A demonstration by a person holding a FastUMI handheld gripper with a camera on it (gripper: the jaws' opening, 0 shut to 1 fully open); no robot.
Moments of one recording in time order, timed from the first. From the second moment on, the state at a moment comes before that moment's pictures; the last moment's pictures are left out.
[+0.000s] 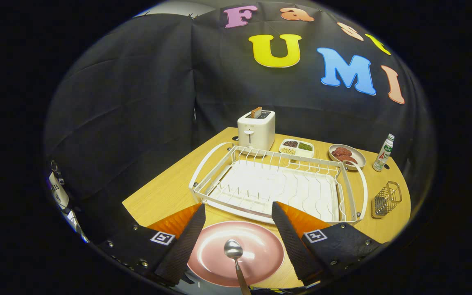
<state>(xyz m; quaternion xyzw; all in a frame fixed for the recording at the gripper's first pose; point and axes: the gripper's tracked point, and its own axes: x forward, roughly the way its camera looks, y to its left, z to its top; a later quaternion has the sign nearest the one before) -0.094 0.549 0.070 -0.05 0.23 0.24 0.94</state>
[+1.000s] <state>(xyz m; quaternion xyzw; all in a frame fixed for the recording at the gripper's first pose) -0.013 0.389 0.327 -0.02 0.03 0.07 1.00</state>
